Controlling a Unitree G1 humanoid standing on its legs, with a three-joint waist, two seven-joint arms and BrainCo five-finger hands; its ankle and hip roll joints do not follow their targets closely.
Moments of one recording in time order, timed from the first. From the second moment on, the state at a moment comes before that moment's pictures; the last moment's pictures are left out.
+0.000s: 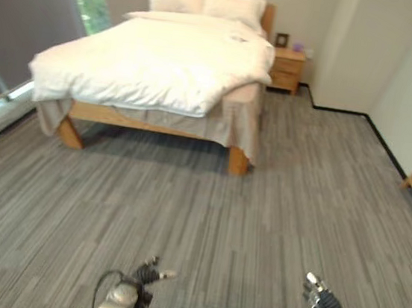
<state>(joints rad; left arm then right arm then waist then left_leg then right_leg) -0.18 0.34 -0.18 0.91 -0.28 -0.15 0.02 -0.03 -0.26 0.08 0.91 0.73 -0.09 0.07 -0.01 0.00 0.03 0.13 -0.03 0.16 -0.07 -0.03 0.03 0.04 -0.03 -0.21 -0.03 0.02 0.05</state>
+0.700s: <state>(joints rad) -0.08 0.31 -0.18 0.74 -0.31 -0.15 0.04 -0.03 -0.33 0.19 0.68 0.35 -0.10 0.03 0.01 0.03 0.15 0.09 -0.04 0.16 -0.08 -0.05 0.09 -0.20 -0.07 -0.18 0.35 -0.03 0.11</state>
